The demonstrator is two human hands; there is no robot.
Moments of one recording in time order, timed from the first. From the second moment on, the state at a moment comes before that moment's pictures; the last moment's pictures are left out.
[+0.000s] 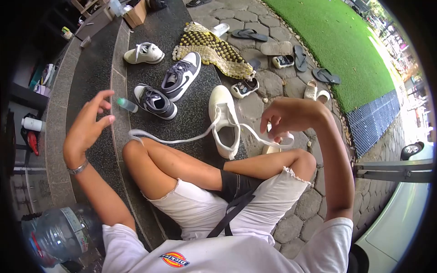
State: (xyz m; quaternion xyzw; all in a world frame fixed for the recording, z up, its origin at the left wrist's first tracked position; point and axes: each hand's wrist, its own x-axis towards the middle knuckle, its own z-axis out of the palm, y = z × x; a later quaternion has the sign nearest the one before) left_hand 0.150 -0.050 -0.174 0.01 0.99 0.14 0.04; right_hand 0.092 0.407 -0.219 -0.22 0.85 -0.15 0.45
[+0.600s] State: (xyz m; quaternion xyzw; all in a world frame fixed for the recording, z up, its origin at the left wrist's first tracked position) left_hand 0.051 0.133 -0.458 0.14 0.94 0.31 0.05; right_hand 0.061 0.356 -0.432 -0.11 0.94 -0.24 0.20
